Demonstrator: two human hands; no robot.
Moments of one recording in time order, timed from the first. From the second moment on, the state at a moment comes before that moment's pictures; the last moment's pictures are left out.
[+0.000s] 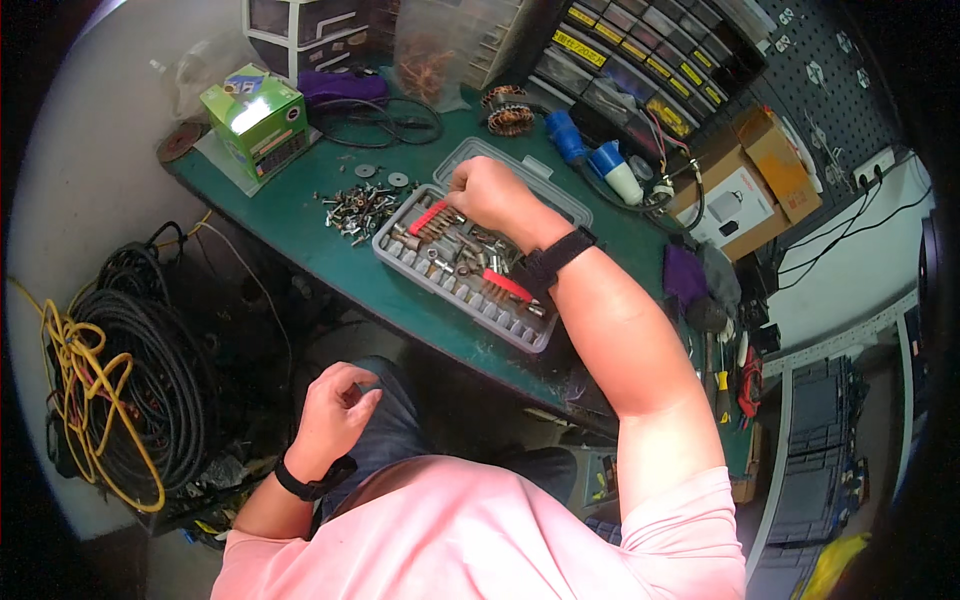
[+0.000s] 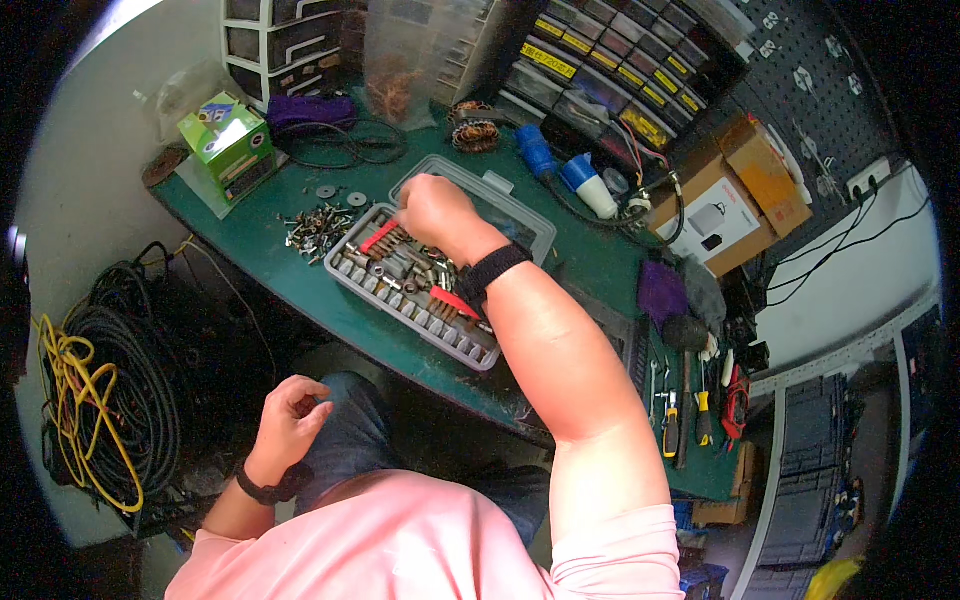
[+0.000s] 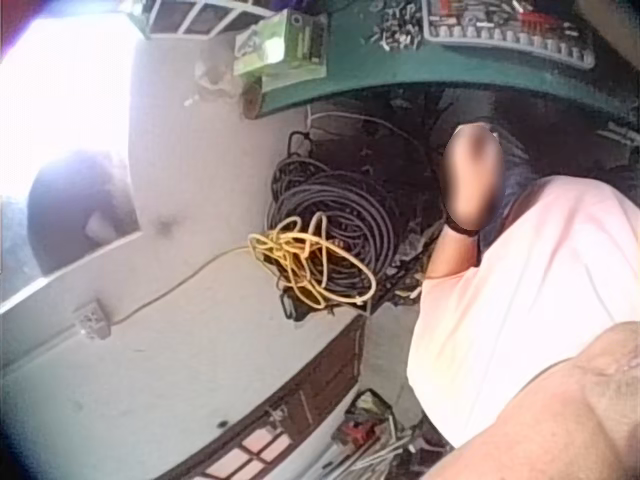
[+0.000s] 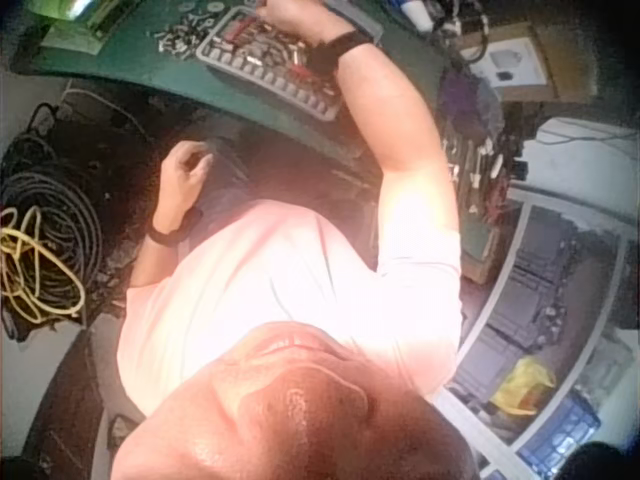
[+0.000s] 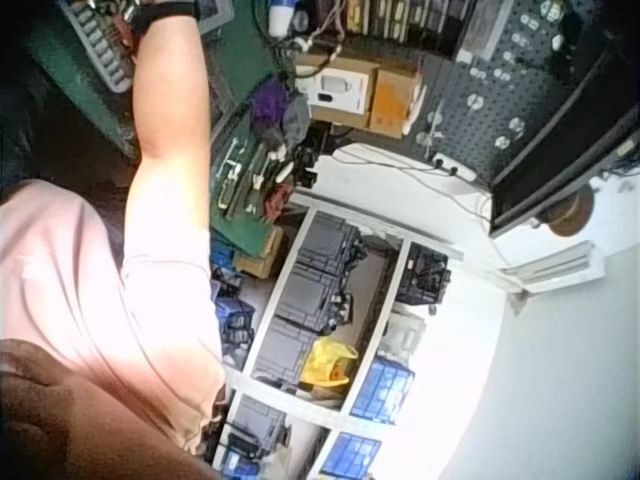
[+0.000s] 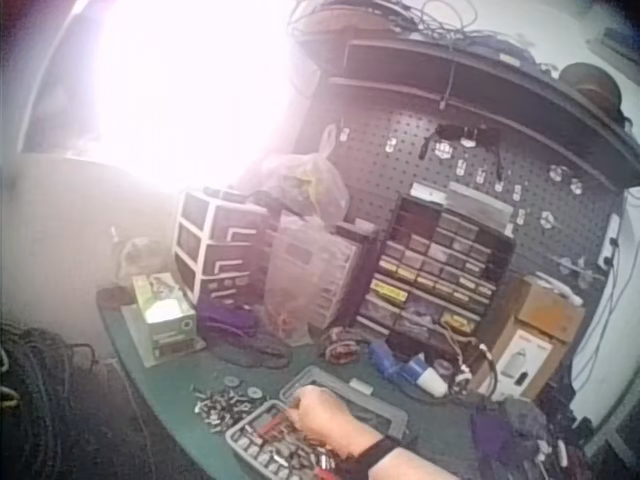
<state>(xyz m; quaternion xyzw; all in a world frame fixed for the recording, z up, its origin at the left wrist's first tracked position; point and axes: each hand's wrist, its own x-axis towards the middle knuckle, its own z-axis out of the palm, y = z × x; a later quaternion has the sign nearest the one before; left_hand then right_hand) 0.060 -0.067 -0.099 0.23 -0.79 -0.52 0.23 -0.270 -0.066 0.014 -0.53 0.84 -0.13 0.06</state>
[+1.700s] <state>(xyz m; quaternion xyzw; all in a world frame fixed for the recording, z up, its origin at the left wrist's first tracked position) 0.051 -0.063 -0.101 0.23 -0.78 -0.54 0.20 -0.270 0.028 0.062 -0.56 0.81 0.12 0.14</state>
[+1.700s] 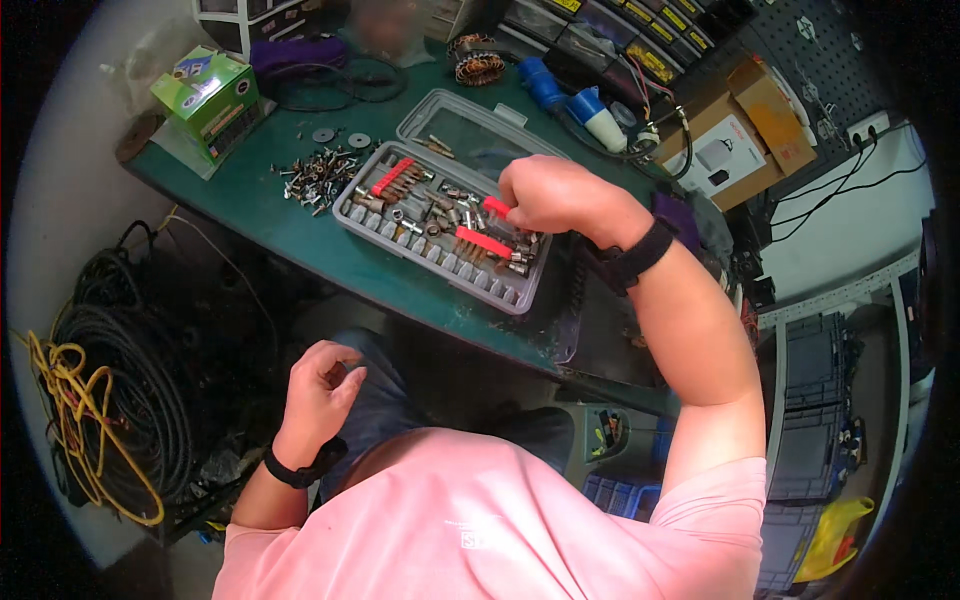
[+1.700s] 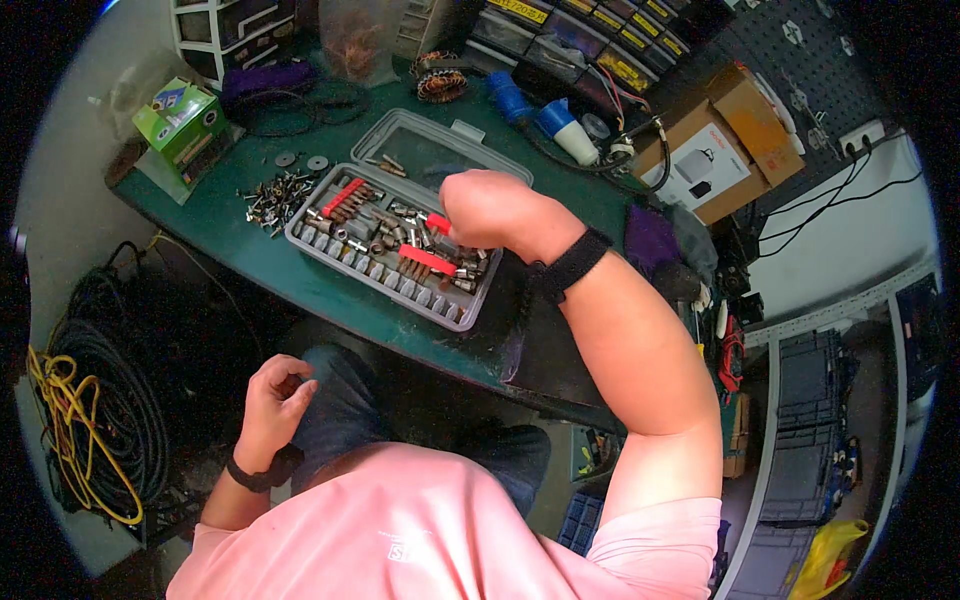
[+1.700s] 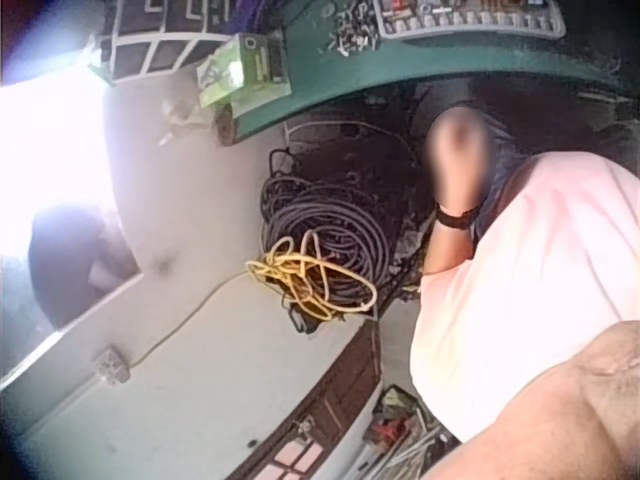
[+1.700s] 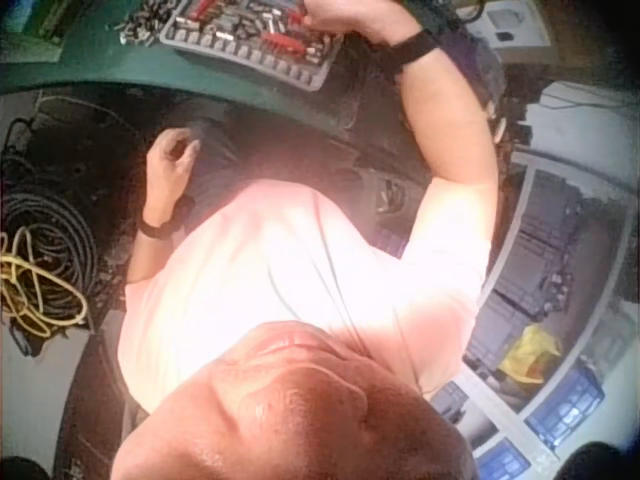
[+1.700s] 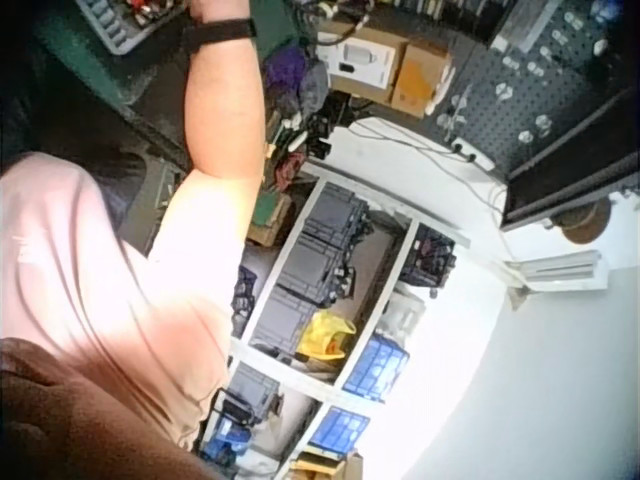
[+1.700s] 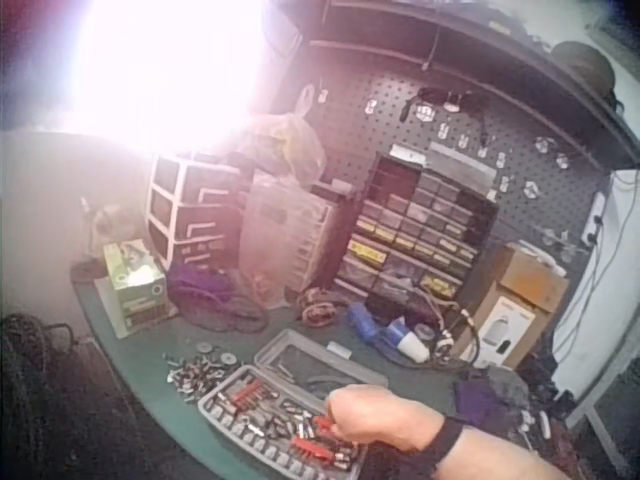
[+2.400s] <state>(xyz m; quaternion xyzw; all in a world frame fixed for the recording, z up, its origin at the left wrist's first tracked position) 0.063 -0.067 -0.103 0.23 -0.78 -0.54 0.22 -0.304 -0.078 0.029 -0.55 0.83 0.02 0.06</state>
